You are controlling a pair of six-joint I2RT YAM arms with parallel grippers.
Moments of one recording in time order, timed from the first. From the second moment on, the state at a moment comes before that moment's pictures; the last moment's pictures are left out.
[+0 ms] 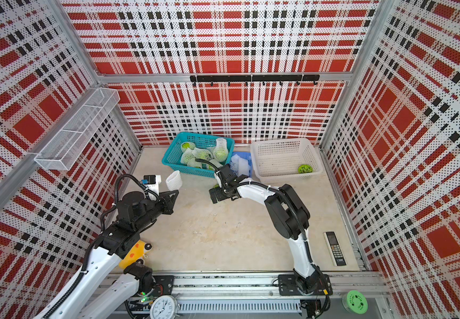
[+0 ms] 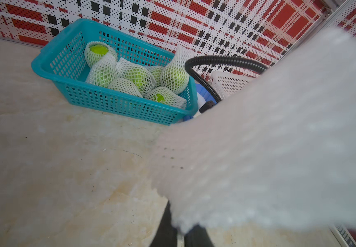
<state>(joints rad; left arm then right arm) -0.32 0.72 0.65 -0.27 0.11 -0.39 0.72 2.08 1.50 -0.40 -0.08 0.26</state>
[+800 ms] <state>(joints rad) -0.32 0.71 0.60 -0.23 0.16 -0.40 0.77 1.99 1.30 -0.15 0.03 0.32</state>
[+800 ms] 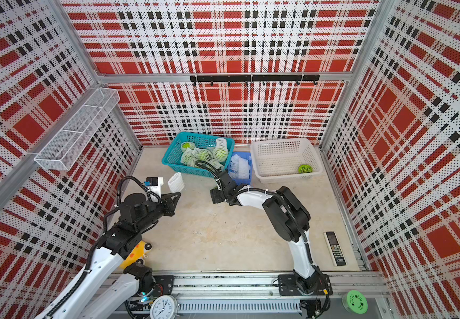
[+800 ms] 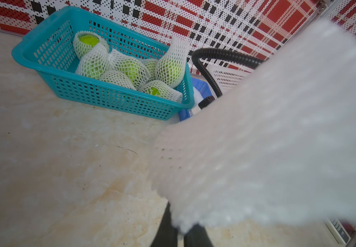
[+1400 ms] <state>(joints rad) -0.46 0.78 0.59 -0.19 0.29 -0.36 1.05 1.29 0.65 -0.27 0.16 0.54</state>
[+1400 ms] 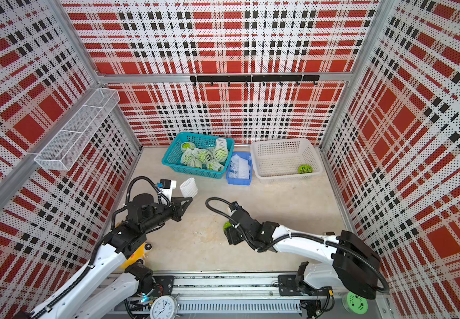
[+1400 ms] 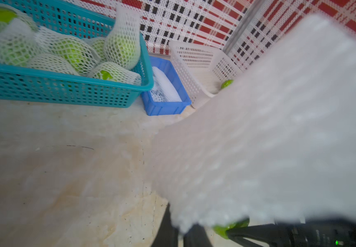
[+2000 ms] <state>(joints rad) -0.53 0.87 0.59 -0.19 0.33 -0.35 1.08 1.18 0.61 -0.30 0.27 0.52</state>
